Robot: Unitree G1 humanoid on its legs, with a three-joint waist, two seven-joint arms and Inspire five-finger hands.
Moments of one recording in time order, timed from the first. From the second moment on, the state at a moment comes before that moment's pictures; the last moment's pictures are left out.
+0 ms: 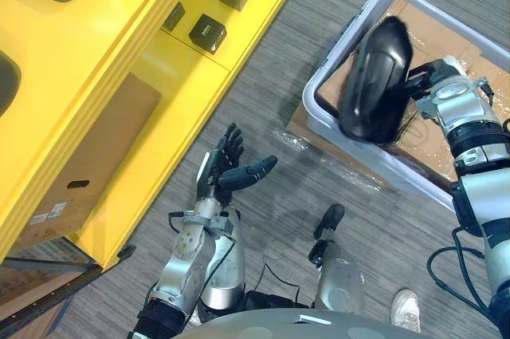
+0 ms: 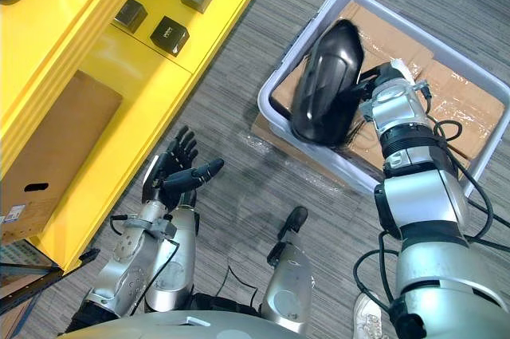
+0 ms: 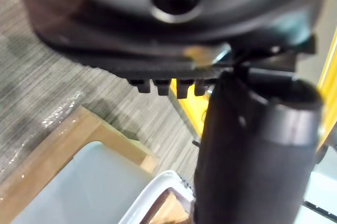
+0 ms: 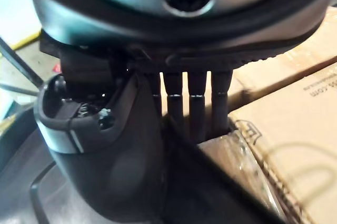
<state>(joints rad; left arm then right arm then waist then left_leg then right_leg) 0.11 0.18 -0.30 0.01 -0.48 -0.20 0.06 -1.09 -0.71 0.34 1.00 -0.16 0.51 0.06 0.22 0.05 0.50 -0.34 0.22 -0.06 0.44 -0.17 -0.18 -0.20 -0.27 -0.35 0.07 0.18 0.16</state>
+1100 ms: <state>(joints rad) -0.21 0.23 -0.23 -0.11 -0.92 0.05 -0.16 -0.95 -0.62 0.19 0.60 -0.27 0.11 -0.45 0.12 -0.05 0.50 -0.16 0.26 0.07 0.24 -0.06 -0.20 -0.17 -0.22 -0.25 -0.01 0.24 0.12</state>
